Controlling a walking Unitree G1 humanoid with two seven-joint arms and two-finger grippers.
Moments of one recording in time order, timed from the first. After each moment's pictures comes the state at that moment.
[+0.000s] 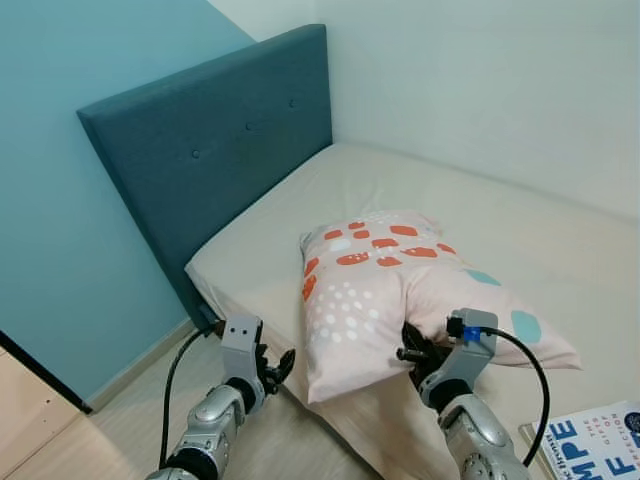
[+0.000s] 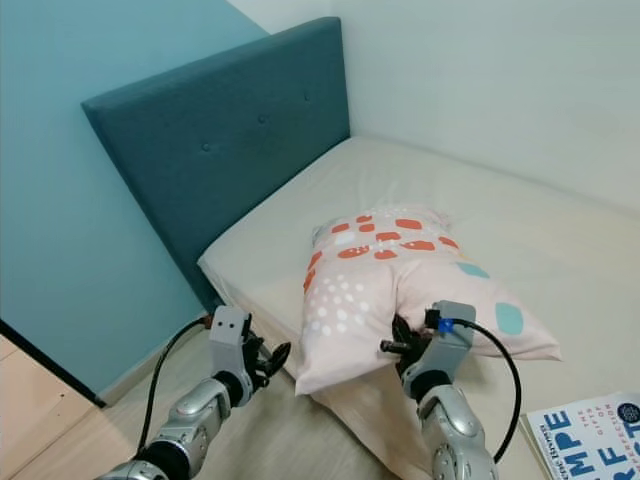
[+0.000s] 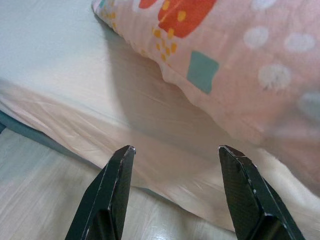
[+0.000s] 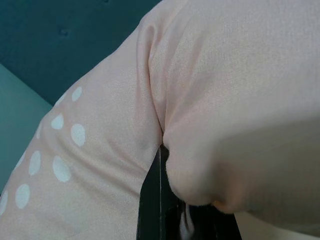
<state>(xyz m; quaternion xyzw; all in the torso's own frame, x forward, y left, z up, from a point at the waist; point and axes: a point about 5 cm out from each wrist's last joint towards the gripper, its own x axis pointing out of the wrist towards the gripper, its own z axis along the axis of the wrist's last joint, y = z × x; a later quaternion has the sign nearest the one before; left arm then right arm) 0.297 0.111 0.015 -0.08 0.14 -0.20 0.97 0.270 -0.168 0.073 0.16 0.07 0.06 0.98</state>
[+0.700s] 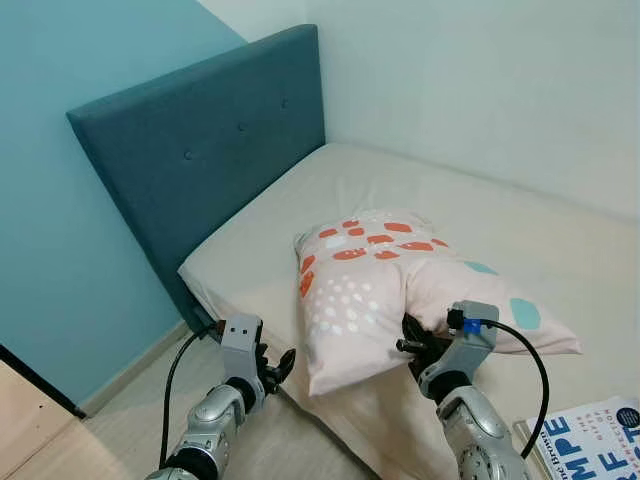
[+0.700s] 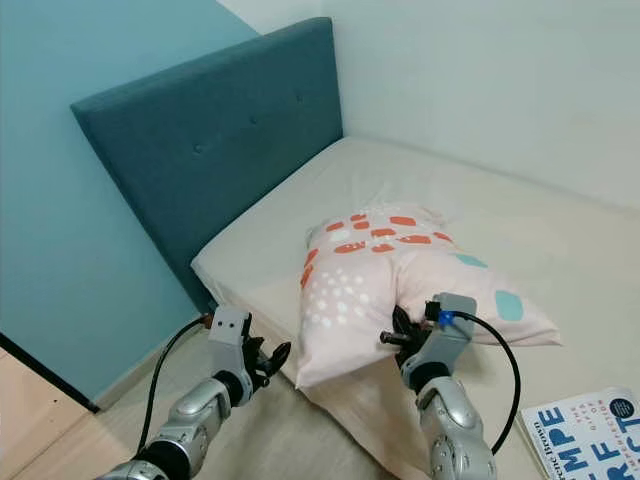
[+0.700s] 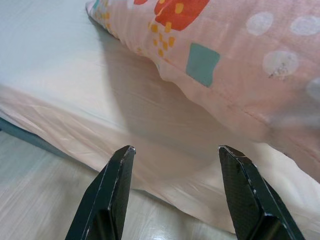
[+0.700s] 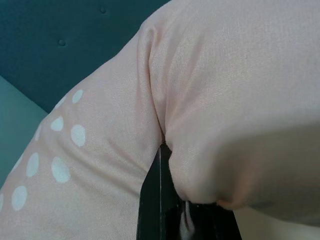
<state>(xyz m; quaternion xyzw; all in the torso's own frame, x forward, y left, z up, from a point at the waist) 0.297 0.111 0.015 -0.08 0.14 -0.20 0.97 0.273 -0.169 0.077 0.16 0.06 0.06 0.98</state>
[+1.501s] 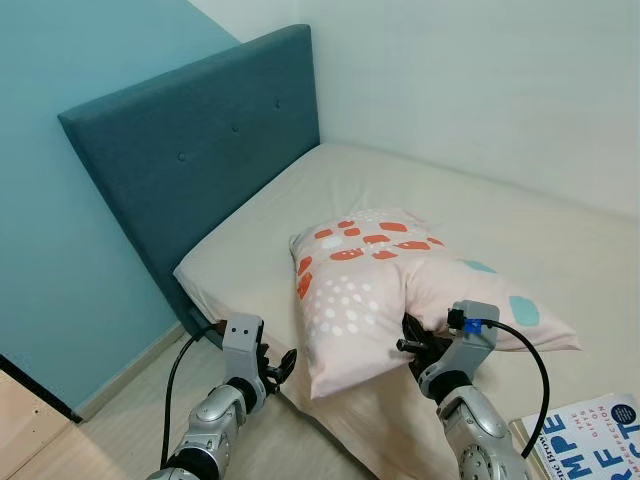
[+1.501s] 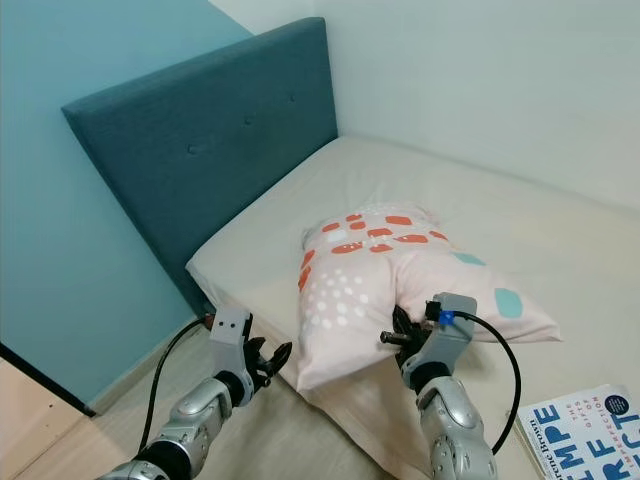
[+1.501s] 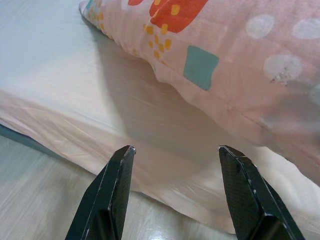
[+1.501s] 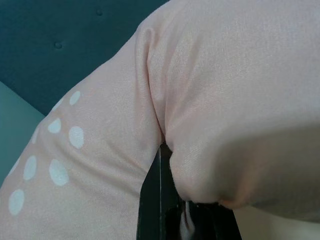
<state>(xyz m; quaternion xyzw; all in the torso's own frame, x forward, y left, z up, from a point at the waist) 0.297 0.109 0.015 -0.09 0.14 -0.20 0.97 0.274 -0.169 0.078 0.16 0.05 0.06 0.98</state>
